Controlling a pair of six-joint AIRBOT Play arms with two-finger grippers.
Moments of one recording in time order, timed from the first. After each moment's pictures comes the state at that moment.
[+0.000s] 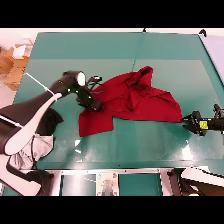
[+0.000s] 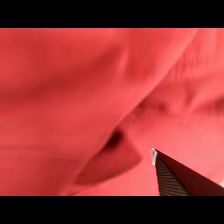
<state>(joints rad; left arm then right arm) -0.45 -1.72 1.42 1.34 -1.18 -1.44 -0.81 -1.33 0.71 -0.92 1.17 1.28</state>
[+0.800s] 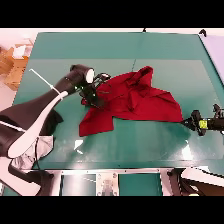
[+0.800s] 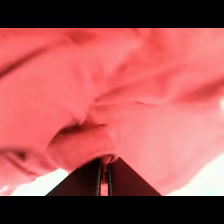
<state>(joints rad) -0.49 -1.73 1.58 1.41 -1.37 -1.40 -0.81 -1.33 0.71 -0.89 1.18 1.27</state>
